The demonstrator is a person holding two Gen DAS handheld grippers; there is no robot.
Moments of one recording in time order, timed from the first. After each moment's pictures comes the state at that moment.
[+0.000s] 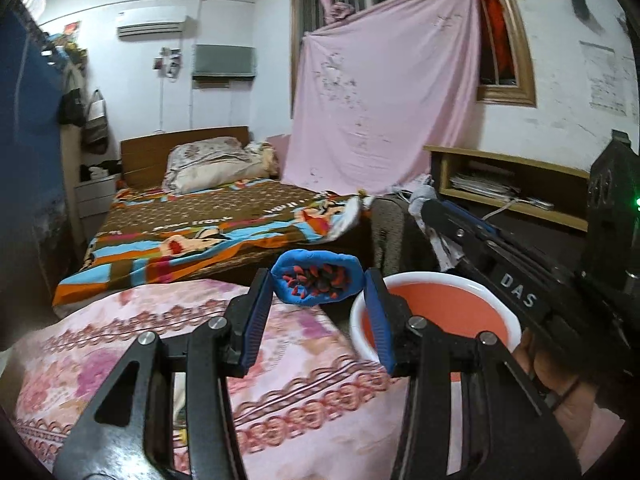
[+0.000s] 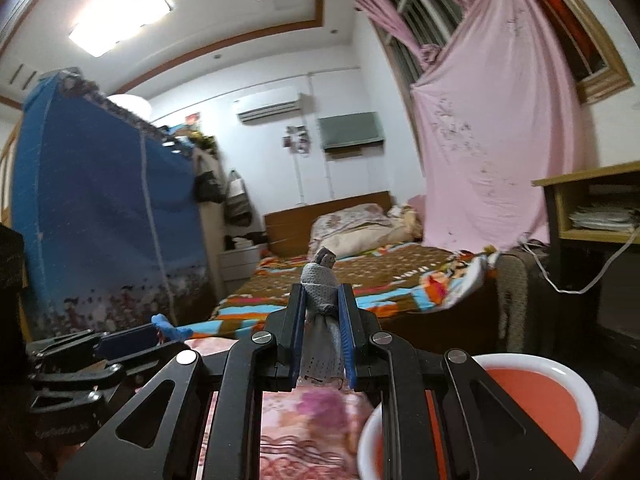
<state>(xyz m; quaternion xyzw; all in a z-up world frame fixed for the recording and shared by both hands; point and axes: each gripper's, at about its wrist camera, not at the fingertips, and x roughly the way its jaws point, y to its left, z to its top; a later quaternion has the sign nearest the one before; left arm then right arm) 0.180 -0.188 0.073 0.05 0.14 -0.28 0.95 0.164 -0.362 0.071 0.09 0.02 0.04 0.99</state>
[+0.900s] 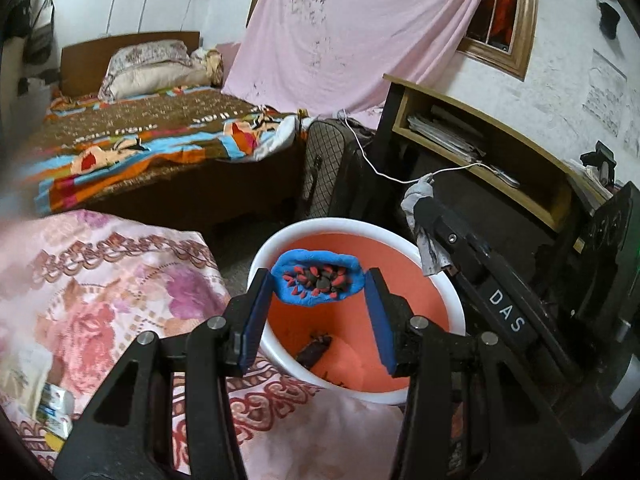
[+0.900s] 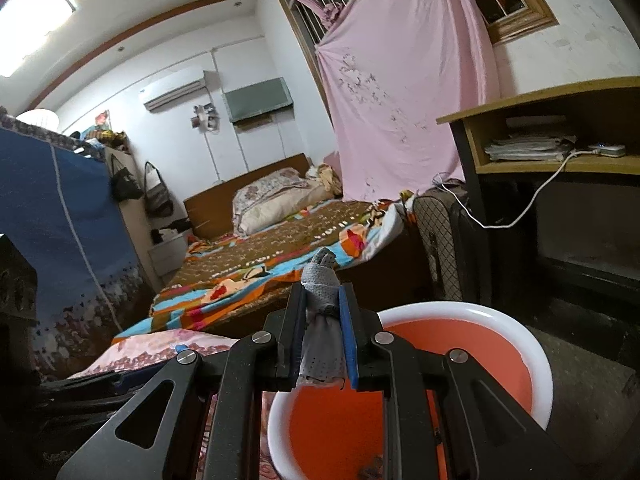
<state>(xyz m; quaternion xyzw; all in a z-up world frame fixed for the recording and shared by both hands) 0.236 -0.280 0.042 0.00 0.32 -0.36 0.87 0.170 -0.425 0.042 0.18 0.10 -0.09 0.97</state>
